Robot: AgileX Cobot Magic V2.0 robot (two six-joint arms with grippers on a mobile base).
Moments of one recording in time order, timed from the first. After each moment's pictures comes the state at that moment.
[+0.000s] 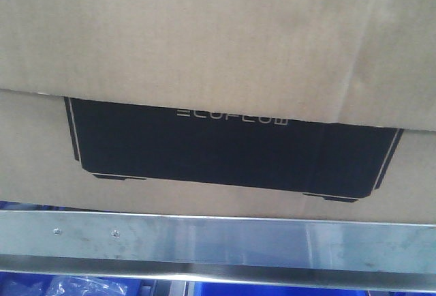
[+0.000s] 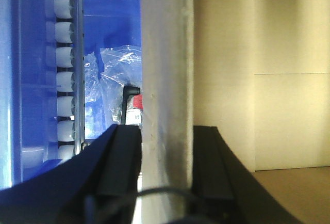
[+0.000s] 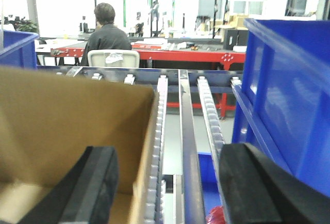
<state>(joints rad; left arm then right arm) -0.36 1.39 -1.54 0.10 1.21 -0.21 -0.08 0.15 -0.52 0.08 0.33 -0.02</state>
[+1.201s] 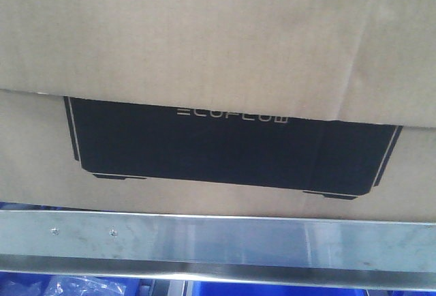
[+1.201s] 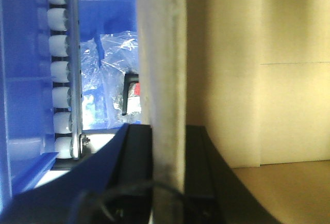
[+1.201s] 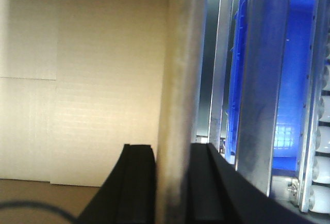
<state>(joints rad) -0.36 1.43 -1.54 0.10 1.23 -0.21 -0.08 1.31 -1.22 0.18 1.02 -0.06</state>
